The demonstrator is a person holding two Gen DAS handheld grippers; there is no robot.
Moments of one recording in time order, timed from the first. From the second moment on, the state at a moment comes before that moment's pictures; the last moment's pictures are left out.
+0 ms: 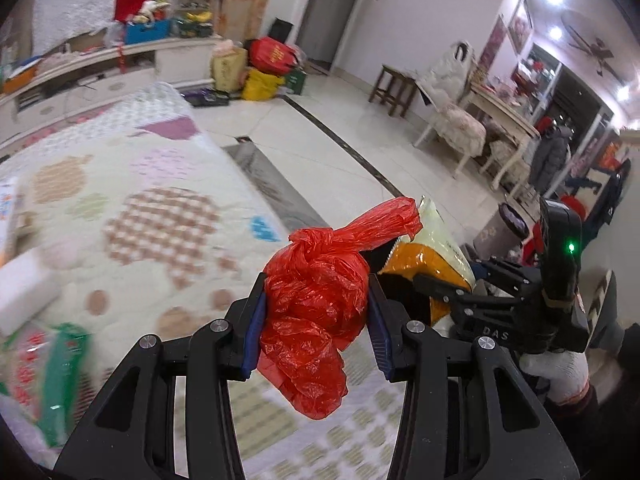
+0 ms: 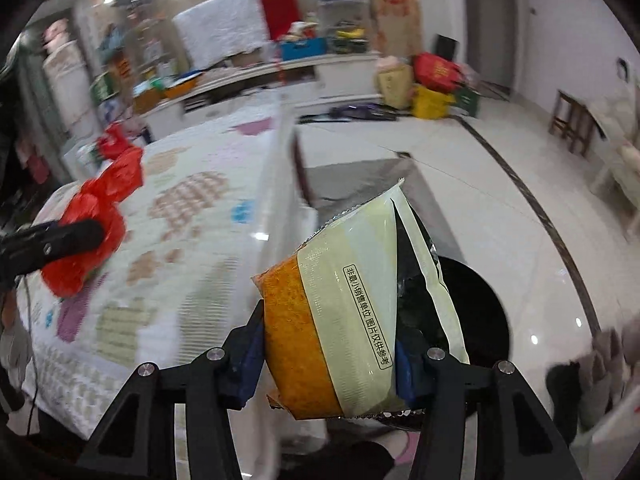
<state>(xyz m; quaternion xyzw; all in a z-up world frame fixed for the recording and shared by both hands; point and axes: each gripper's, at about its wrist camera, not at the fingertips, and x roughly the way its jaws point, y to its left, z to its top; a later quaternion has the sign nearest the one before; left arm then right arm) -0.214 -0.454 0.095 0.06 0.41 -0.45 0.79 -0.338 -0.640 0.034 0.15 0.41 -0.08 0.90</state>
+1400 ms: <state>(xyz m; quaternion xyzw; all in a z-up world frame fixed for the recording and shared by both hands) -0.220 -0.559 0.043 0.05 0.43 -0.47 0.77 -0.370 -0.712 -0.012 0.25 0.41 -0.17 0.86</state>
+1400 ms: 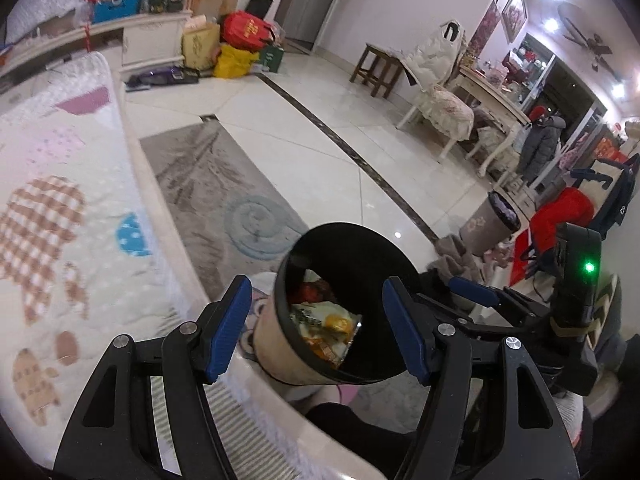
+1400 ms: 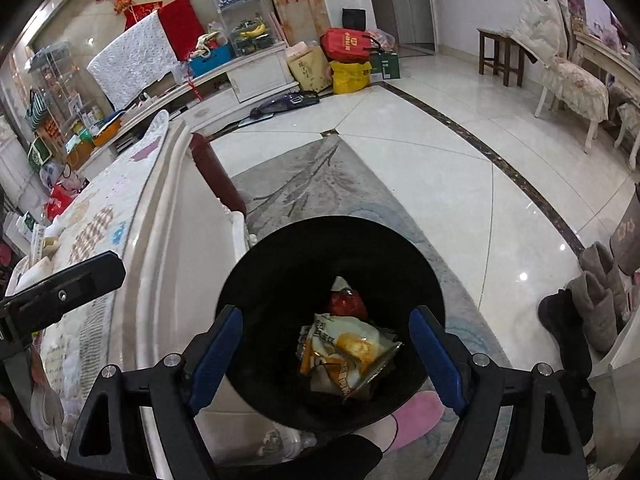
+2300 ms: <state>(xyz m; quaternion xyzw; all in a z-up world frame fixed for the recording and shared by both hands) -0.231 -0.423 0.095 0.05 0.34 -0.37 0.86 -0.330 -0.593 0.068 0.20 0.37 -0.08 0.90</state>
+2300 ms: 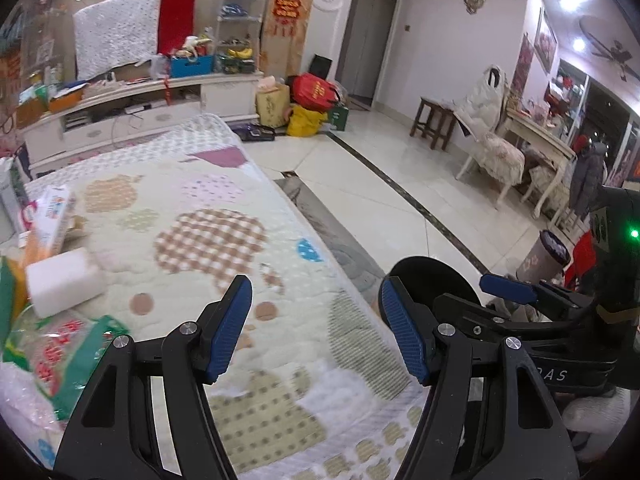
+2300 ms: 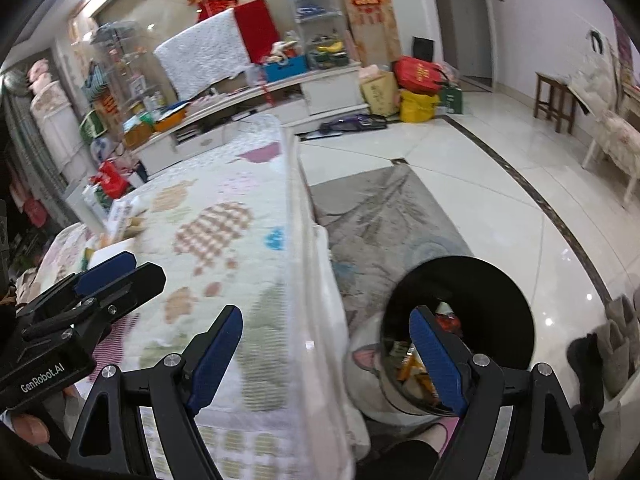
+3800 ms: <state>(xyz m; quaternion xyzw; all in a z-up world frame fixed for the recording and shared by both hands) -0.127 -0.137 0.057 -0.02 0.39 -0.23 0.89 -0.208 -0.372 0.063 0.14 0.43 0.13 0.88</state>
